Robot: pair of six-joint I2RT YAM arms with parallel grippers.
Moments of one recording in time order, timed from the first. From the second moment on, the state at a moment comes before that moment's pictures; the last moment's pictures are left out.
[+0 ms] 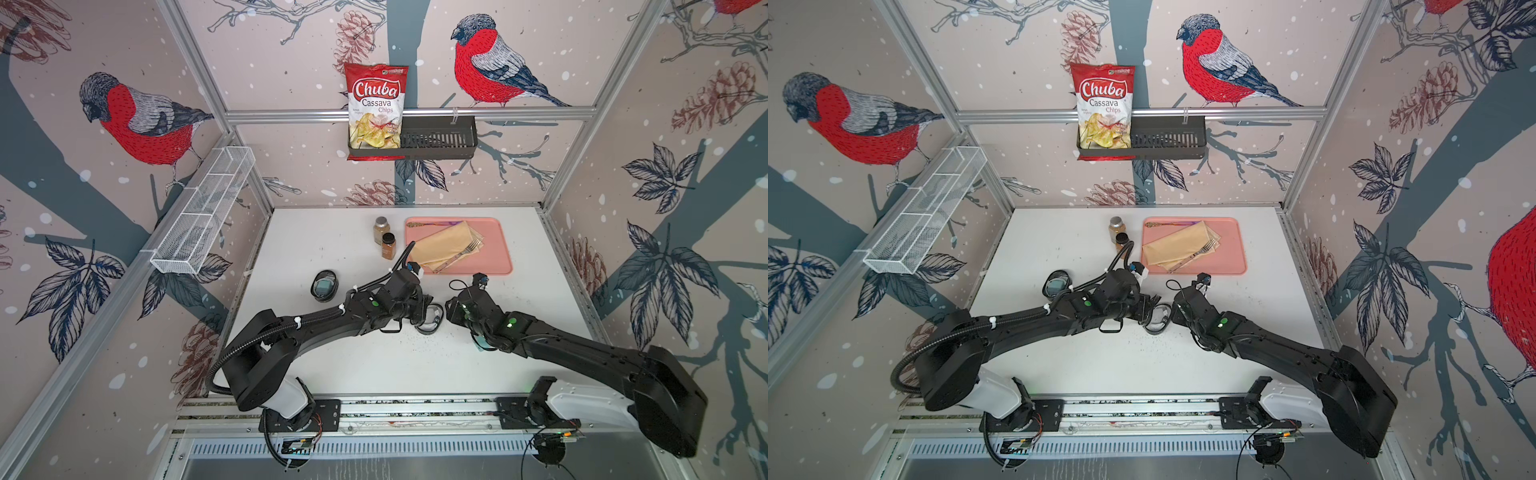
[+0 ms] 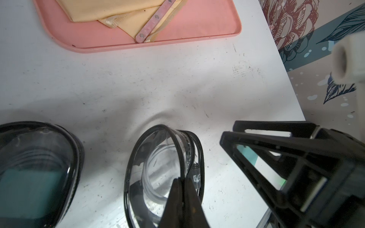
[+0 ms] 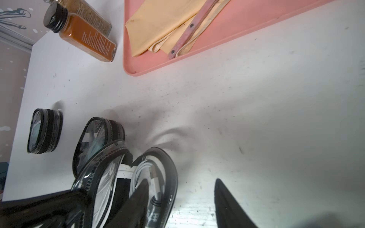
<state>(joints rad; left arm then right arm) -0.89 1.52 0.91 -0.13 0.09 -0.61 0.86 1.15 0.58 -0.26 0.30 0.92</state>
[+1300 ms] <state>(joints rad) -0.89 1.52 0.92 -0.15 0.05 -0.61 0.88 1.20 0.46 -0.38 0.28 1.20</state>
